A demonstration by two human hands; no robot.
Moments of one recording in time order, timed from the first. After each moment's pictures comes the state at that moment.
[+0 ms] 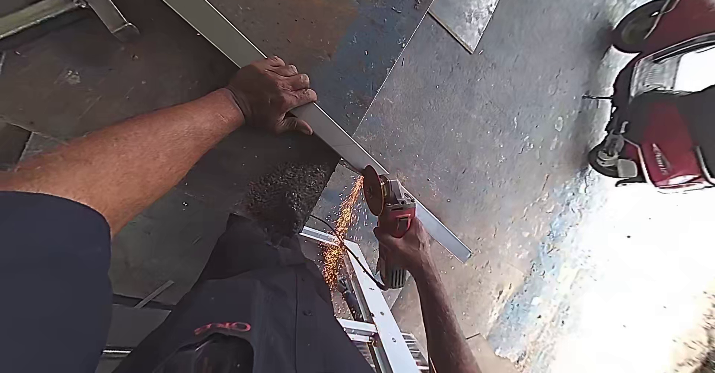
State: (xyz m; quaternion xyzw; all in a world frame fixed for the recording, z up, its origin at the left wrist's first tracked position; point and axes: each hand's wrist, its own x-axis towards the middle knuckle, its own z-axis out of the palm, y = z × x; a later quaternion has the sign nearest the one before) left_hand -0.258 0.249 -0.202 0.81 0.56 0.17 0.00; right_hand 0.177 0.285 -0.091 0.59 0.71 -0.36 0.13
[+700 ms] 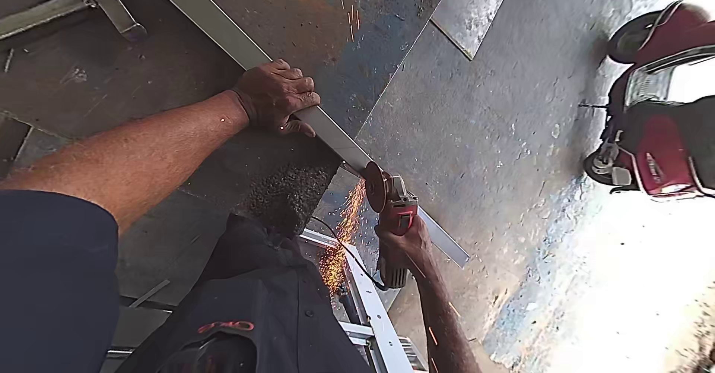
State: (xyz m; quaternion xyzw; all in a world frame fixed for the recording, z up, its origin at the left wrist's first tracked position) left_hand -0.258 0.250 -0.203 0.81 0.56 0.17 -0.01; right_hand 0.165 0.292 -0.087 0.60 0.70 -0.36 0.12
